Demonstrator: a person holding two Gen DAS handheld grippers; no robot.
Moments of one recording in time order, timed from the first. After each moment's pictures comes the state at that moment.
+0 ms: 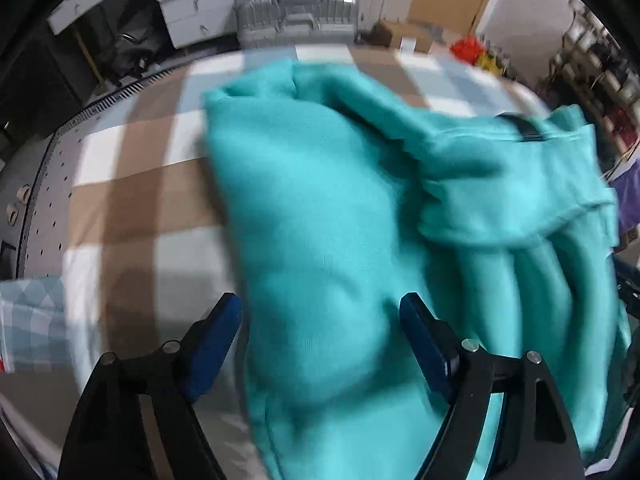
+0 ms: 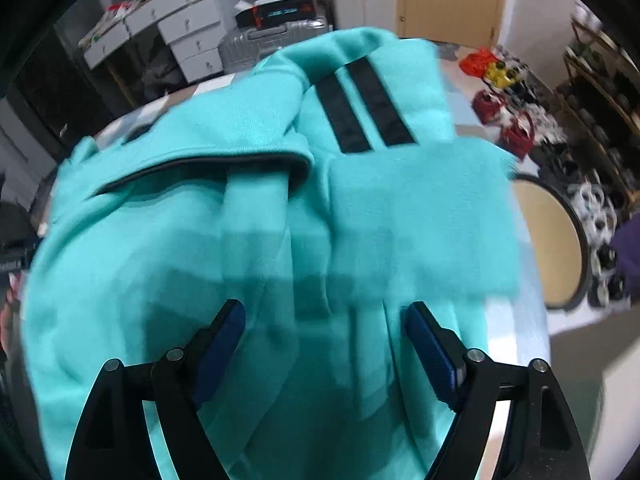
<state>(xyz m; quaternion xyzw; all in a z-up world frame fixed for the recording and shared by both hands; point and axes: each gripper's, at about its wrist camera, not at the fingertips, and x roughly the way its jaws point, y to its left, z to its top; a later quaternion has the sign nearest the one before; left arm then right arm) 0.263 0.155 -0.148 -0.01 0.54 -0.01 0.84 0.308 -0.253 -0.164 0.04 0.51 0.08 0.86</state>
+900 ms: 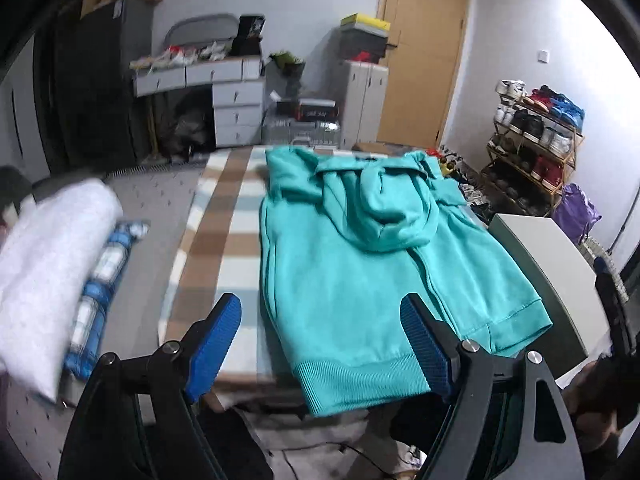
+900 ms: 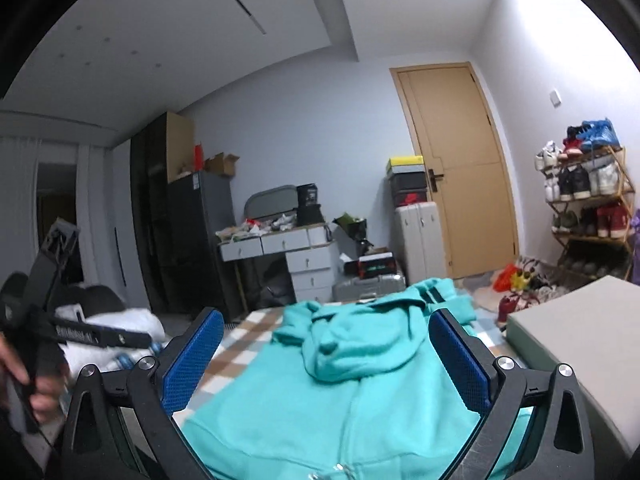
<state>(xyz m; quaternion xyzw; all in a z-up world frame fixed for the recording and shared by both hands) -0.093 0.067 -0.068 -0.04 0.32 -0.01 0.95 -0.143 -0.195 -0.067 0.07 0.03 0.17 0.98</state>
